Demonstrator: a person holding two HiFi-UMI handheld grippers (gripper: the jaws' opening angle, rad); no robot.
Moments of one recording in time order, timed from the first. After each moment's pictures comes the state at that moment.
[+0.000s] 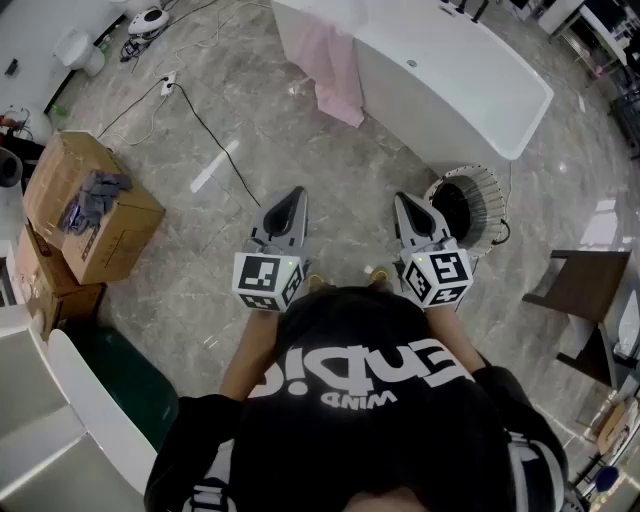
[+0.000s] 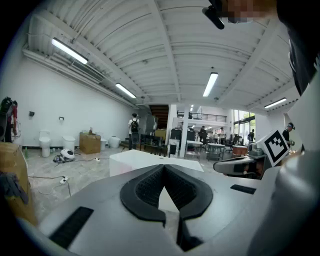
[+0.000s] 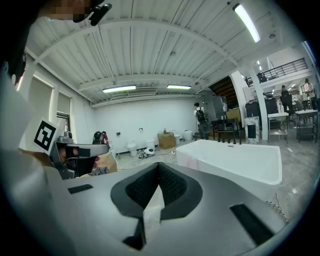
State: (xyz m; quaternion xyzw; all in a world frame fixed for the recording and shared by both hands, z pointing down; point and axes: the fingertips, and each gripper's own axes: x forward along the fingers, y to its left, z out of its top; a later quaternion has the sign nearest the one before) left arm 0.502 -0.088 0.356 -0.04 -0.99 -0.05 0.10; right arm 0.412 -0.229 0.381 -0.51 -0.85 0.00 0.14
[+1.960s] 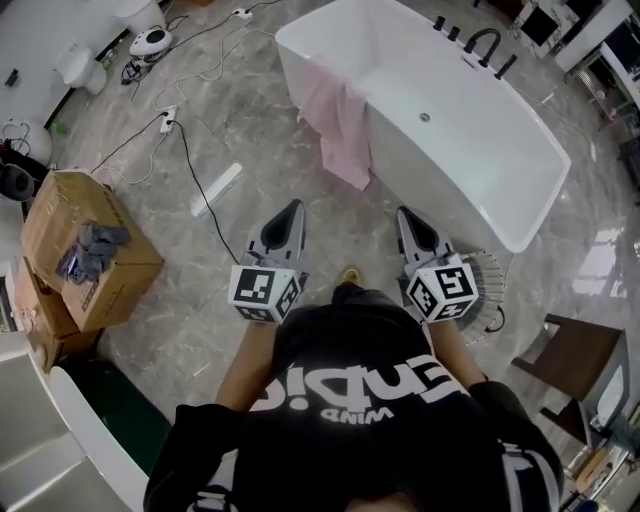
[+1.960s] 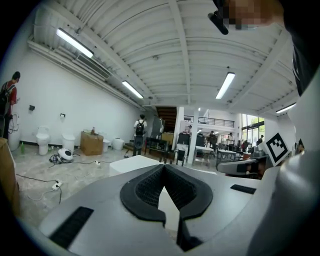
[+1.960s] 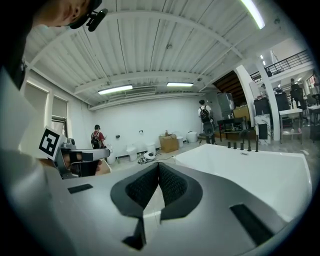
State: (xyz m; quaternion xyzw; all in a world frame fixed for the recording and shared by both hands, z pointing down) left arm 0.250 0.087 0.349 -0.07 -0.99 -0.07 0.08; right arm 0.150 -0.059 0.366 -0.54 -0.83 0.01 0.14
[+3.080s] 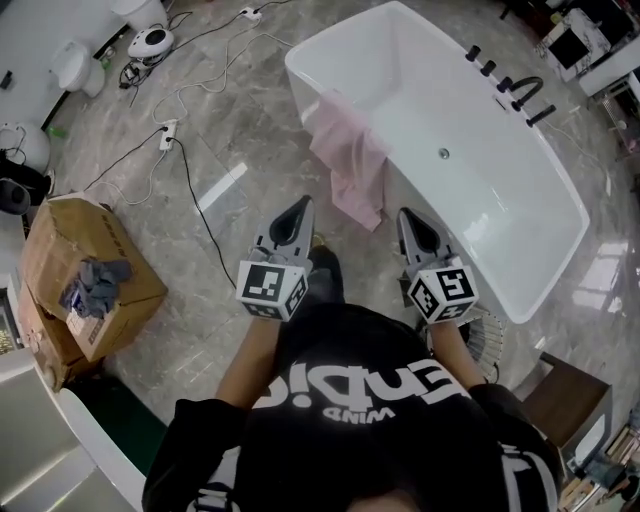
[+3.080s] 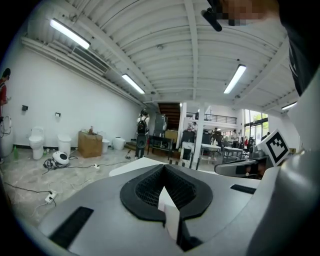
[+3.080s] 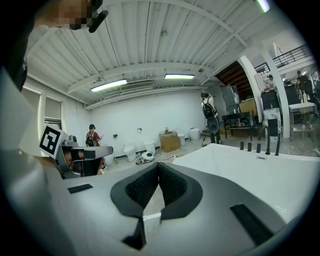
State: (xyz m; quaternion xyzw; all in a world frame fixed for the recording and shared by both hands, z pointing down) left arm 0.035 0.276 0.369 -0.07 -0.99 -0.06 0.09; right arm -0.057 0.141 0.393 -0.55 -0.82 0.01 0.16
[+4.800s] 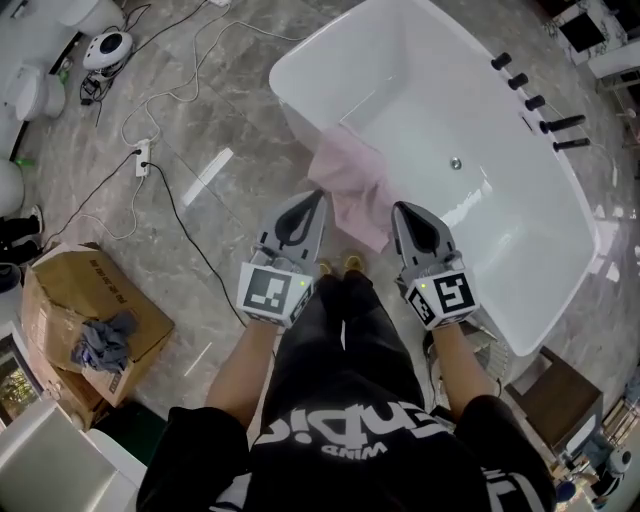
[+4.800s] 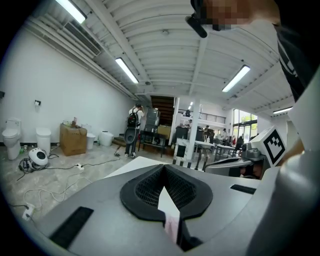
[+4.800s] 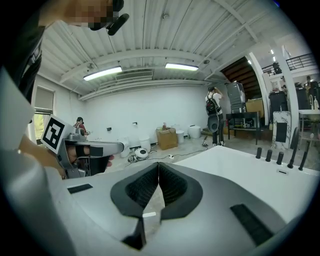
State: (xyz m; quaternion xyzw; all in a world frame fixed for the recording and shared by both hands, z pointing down) left arm -0.184 0.473 0.427 0.01 -0.99 -0.07 0.11; right arm -0.239 0.367 0.446 -0.55 -0.82 -0.02 0.16
